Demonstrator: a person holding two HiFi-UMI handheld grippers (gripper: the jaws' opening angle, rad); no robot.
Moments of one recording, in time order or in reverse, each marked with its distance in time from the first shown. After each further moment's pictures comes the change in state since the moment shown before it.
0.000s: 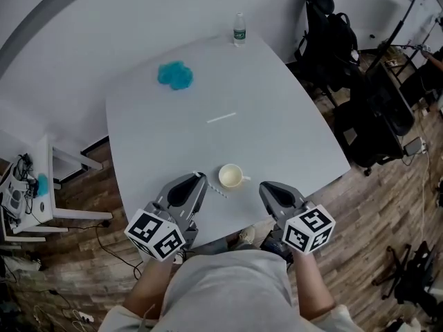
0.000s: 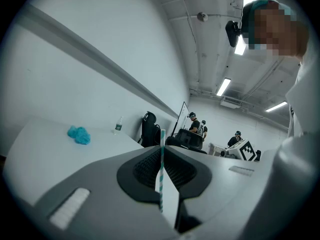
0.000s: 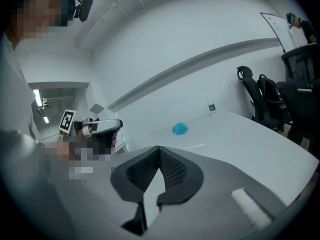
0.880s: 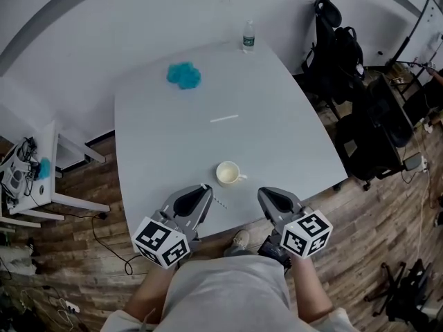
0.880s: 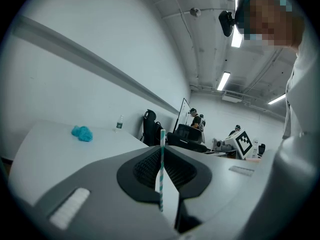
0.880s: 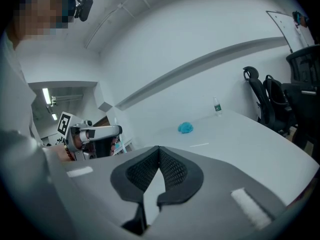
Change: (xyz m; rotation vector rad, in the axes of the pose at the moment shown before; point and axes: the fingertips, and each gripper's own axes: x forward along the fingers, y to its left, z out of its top) left arm -0.019 -0.048 -0.034 0.048 0.017 0.042; right arm -0.030 0.009 -0.011 -0.039 0.011 0.072
